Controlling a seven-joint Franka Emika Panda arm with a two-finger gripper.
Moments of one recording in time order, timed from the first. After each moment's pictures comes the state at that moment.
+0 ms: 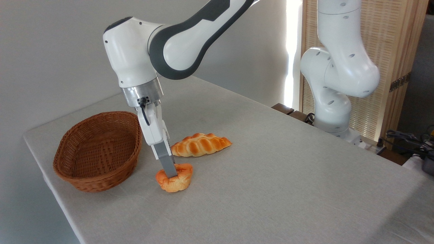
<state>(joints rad) -0.11 0.11 -0.15 -1.94 0.20 1.99 0.90</state>
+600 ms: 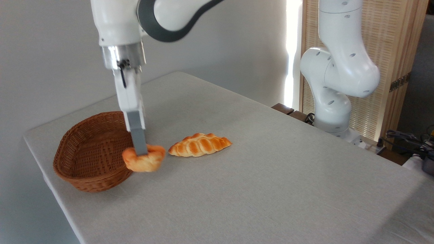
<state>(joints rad) -0.11 0.09 -0.17 -1.76 0.20 1.97 0.90</state>
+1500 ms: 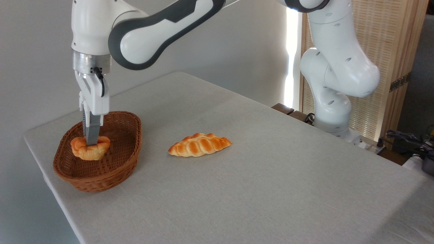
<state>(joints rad) -0.11 0.30 -0.32 -1.62 0.08 2.27 0.49</state>
